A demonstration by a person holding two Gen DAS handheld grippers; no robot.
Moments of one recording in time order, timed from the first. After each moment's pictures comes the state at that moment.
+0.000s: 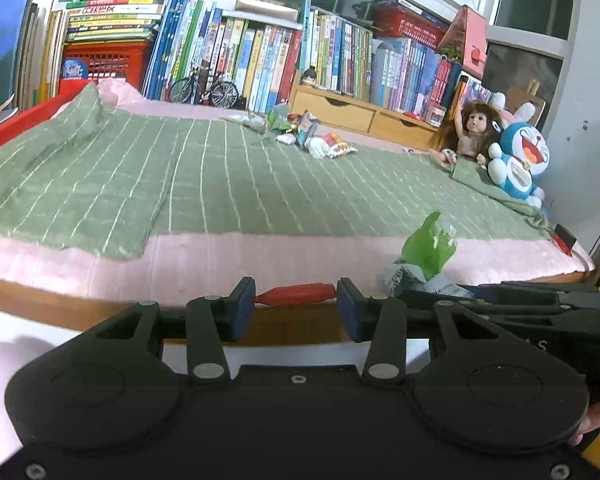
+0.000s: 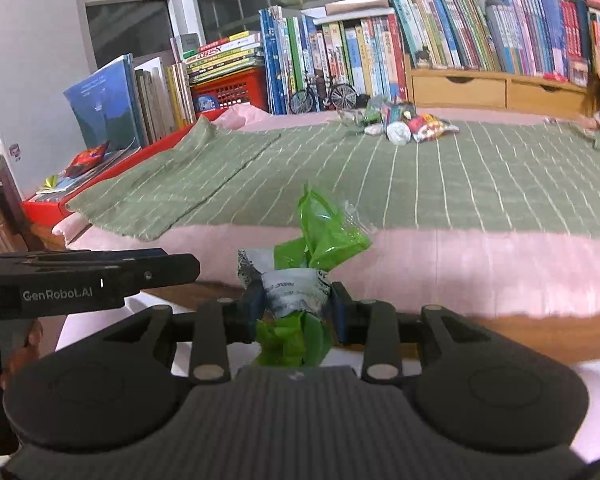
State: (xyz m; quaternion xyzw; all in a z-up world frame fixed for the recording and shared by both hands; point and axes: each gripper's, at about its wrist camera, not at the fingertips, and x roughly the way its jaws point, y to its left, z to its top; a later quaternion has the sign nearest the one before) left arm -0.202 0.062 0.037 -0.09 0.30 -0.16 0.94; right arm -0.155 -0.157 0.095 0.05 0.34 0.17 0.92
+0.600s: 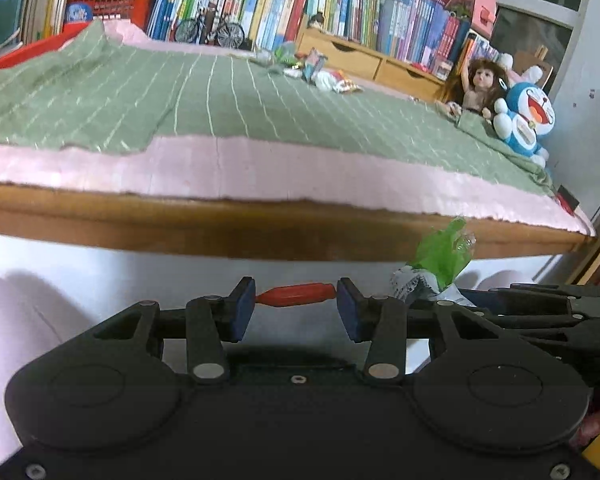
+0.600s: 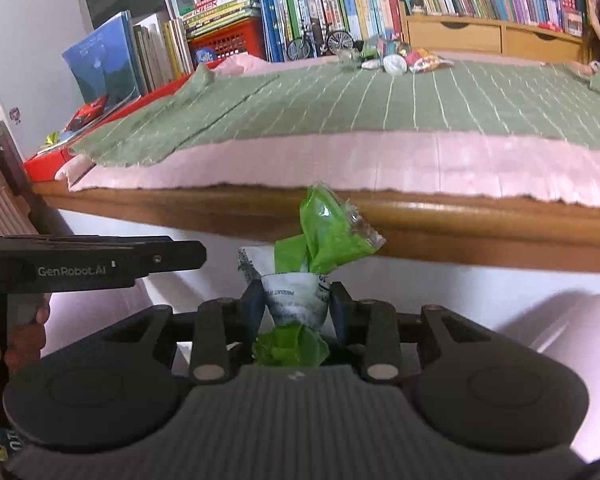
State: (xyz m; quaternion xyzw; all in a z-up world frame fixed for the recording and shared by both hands) left arm -0.220 0.061 -0.007 -0.09 0.36 -0.17 0.91; right arm -0.193 -0.158 0.061 0.06 0.40 0.17 0.90
